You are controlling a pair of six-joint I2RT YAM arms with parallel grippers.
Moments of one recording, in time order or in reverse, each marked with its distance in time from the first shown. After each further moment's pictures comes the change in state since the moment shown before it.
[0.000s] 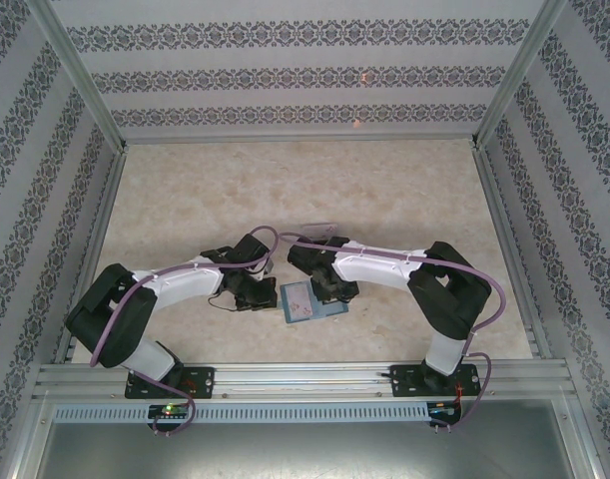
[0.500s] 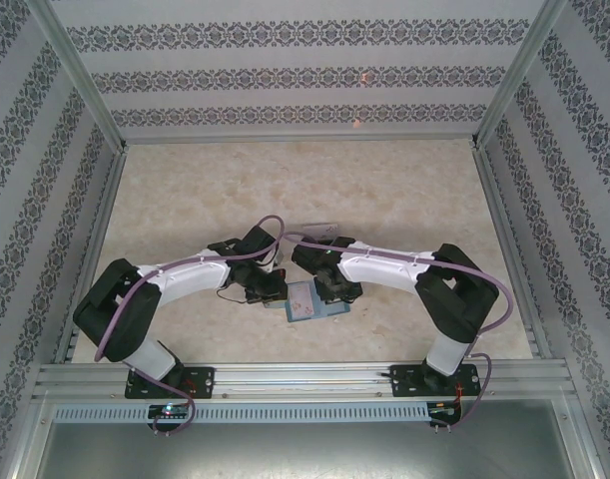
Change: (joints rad) left arm -0.029 0.058 0.089 0.016 0.042 -0.037; right arm -0.013 -0.053 -0.026 0.003 -0.006 0.005
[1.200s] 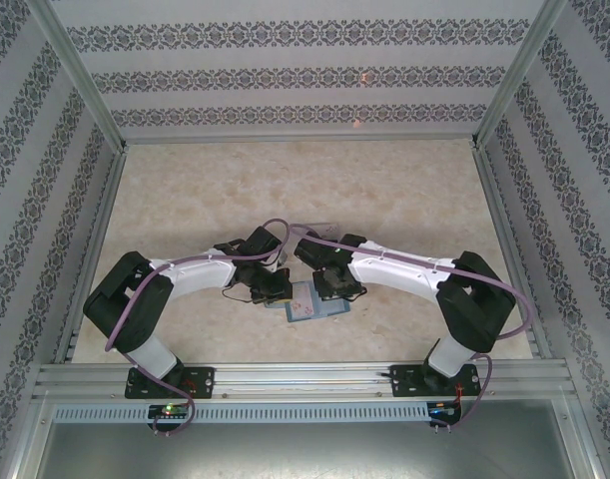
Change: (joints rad) left arm 0.000 0.056 -0.002 0.084 0.029 -0.041; right arm 0.000 -0.092 0.002 0.016 -0.060 0.015
